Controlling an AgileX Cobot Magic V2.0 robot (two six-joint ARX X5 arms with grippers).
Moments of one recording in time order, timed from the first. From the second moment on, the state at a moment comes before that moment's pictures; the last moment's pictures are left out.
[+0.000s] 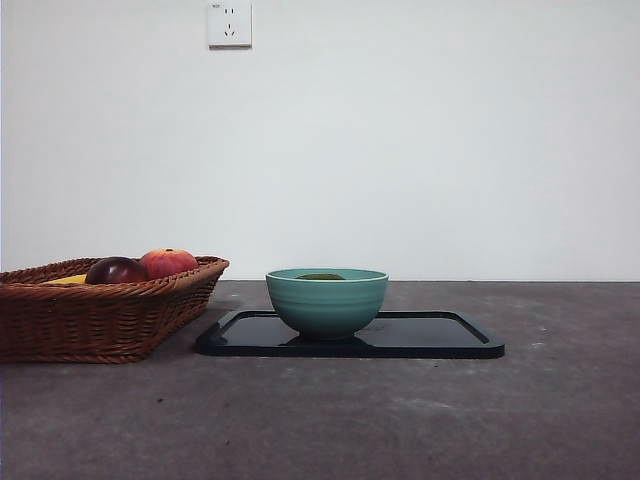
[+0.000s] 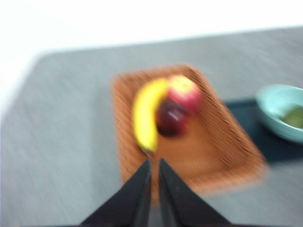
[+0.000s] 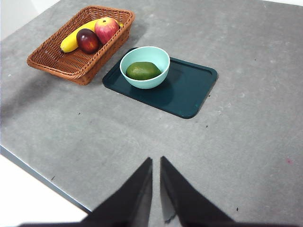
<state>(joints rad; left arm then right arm) -0.18 0.30 0.49 -0.45 -0.08 0.07 0.69 0.42 1.11 -1.22 0.08 0.24</state>
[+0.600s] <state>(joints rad) -0.09 0.05 0.03 -0.09 -0.08 0.08 0.69 0.42 1.11 -1.22 0.08 0.24</state>
